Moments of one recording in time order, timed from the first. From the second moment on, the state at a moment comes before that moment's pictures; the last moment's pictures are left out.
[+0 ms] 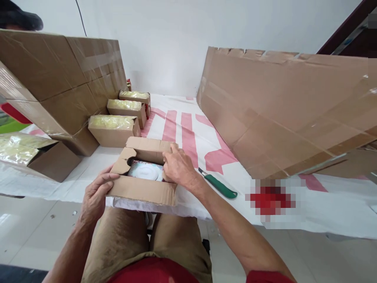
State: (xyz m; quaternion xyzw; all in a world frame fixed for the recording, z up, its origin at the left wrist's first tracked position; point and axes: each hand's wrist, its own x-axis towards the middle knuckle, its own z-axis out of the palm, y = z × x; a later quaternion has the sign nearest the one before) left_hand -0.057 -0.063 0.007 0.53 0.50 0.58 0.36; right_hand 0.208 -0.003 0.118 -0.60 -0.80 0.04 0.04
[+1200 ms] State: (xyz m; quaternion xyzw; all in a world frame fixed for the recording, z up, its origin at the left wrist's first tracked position) left_hand -0.012 -0.019 0.033 0.61 0.54 0.45 0.36; right_hand 0.326 -0.017 0.083 -0.61 -0.75 -0.05 0.25
